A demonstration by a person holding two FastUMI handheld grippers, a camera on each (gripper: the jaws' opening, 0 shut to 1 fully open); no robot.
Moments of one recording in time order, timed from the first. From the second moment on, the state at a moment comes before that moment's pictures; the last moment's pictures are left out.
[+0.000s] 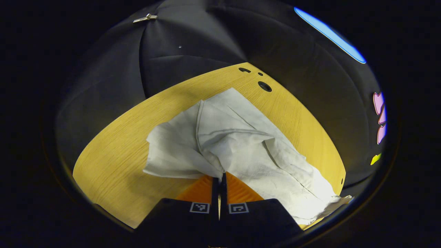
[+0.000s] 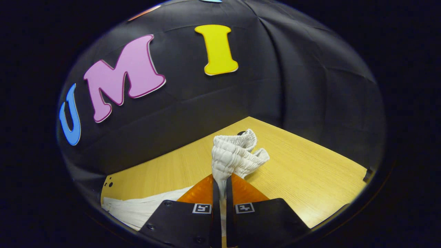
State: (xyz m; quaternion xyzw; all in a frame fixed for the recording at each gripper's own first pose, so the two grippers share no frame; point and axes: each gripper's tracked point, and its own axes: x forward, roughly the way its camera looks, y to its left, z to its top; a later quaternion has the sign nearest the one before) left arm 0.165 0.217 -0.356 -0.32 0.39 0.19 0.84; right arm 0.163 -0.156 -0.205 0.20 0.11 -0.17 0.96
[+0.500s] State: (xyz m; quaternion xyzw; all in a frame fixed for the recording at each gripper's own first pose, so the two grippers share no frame) left arm 0.170 0.217 -0.355 -0.32 0.38 0.18 0.85; right arm 0.179 -0.034 -0.191 0.11 0.12 -0.03 0.99
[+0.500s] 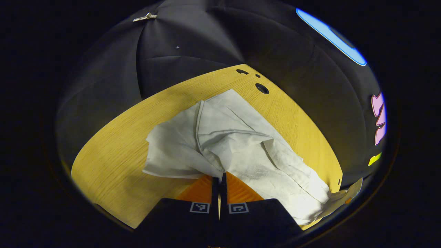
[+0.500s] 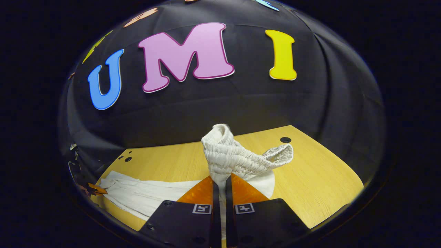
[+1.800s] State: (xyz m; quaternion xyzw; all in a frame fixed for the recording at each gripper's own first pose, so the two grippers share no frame) left arm 0.176 0.218 -0.354 -0.34 0.35 0.18 0.85; right arm 0.128 0.136 -0.292 0.14 0.28 0.21 0.93
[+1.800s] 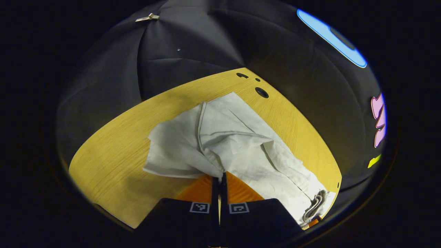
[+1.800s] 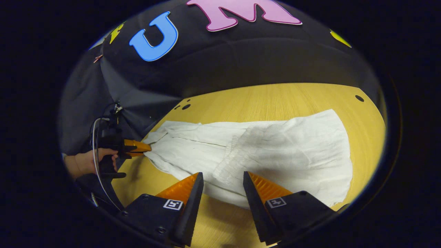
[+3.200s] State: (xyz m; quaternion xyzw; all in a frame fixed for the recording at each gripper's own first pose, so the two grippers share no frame) left arm 0.226 0.092 -0.192 -0.19 0.17 0.09 0.96; right arm 0.036 -0.132 -0.255 0.28 0.24 0.01 0.93
